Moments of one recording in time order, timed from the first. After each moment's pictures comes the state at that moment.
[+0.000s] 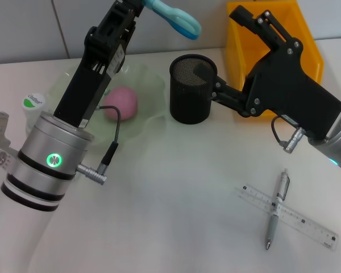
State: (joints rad) left arm -0.43 -2.08 2.47 0.68 -0.62 1.37 -1.22; right arm 0.61 2.09 -0.43 -0.06 -1.58 -1.88 0.13
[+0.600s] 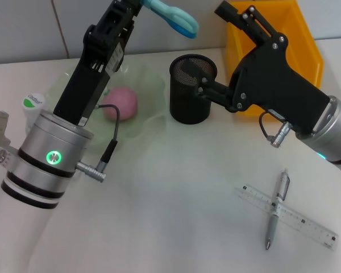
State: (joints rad) left arm -0.43 -2.08 2.47 0.67 -0.64 1.37 -1.23; right arm 0.65 2.09 -0.43 -0.03 -1.58 -1.85 0.13
